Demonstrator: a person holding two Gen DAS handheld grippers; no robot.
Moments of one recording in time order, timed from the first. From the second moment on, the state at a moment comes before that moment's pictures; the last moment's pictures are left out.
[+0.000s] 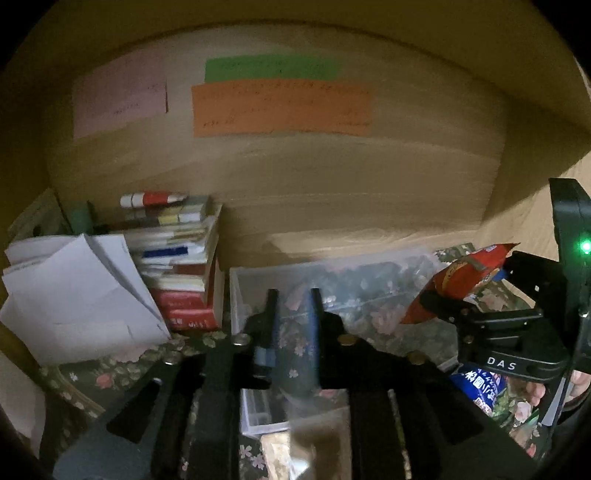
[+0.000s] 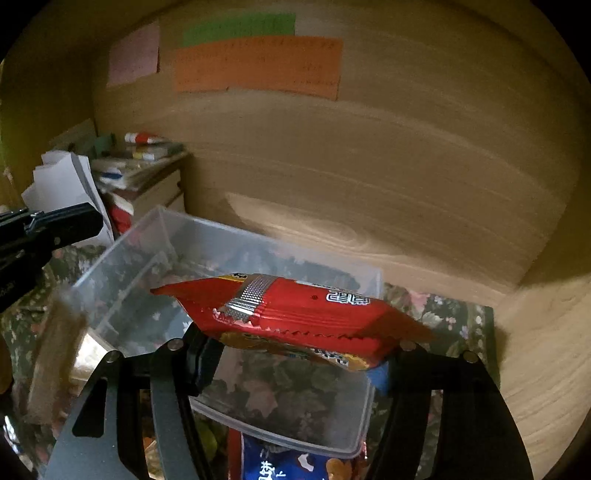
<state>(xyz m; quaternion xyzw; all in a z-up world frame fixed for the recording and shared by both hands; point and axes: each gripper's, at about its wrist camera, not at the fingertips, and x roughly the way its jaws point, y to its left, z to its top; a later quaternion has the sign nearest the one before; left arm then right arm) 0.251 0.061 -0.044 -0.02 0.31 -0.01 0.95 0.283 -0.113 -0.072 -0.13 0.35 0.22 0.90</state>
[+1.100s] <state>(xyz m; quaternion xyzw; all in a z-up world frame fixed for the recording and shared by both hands) 0.066 0.046 -0.121 -0.03 0.39 -0.02 0.92 0.171 -0.163 -0.043 -0.10 0.27 0.21 0.94</state>
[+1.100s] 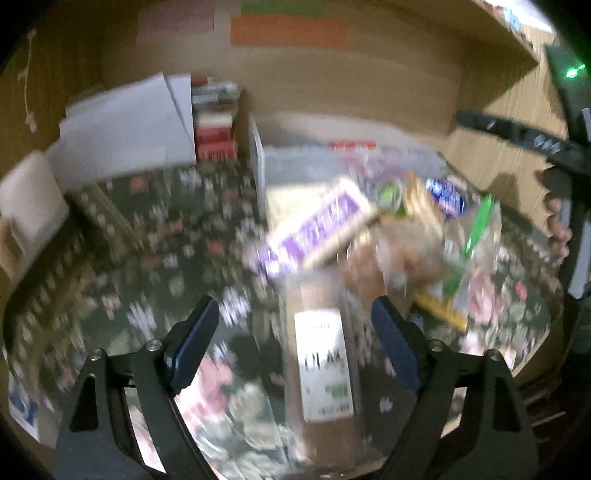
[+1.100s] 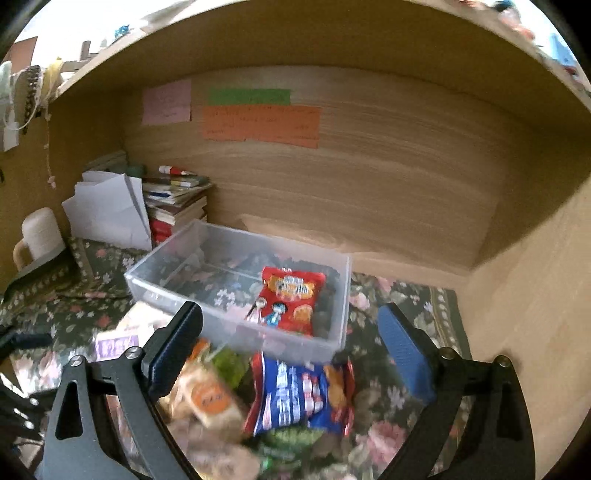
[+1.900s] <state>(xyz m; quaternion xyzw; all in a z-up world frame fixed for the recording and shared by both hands) 0.104 0.053 -0.051 -0.02 0.31 0.00 0.95 0.151 -0.212 -0.068 -0.05 0.29 0.16 0.94</state>
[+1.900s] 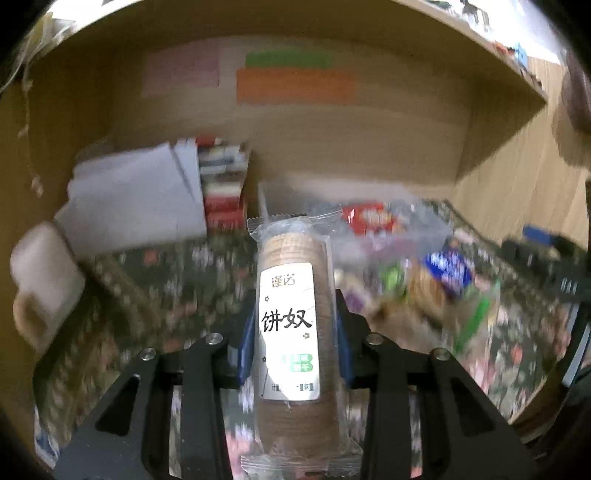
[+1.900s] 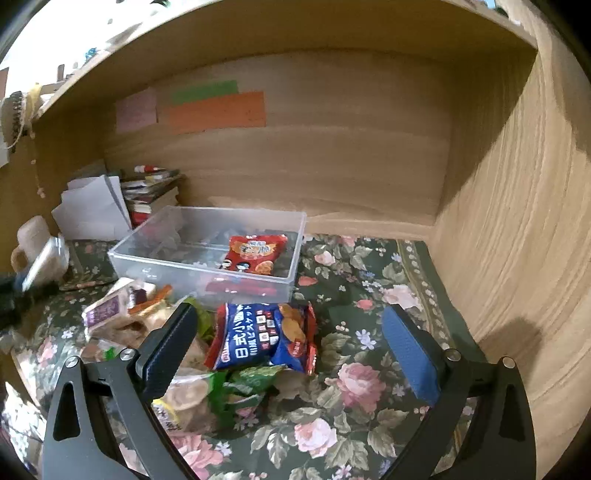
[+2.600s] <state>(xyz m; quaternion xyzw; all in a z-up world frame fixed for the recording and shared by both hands) 0.281 0.047 -0.074 -0.01 0.39 -0.04 0.92 0.221 -0.197 -0.124 -0.01 0.42 0.22 0.88</state>
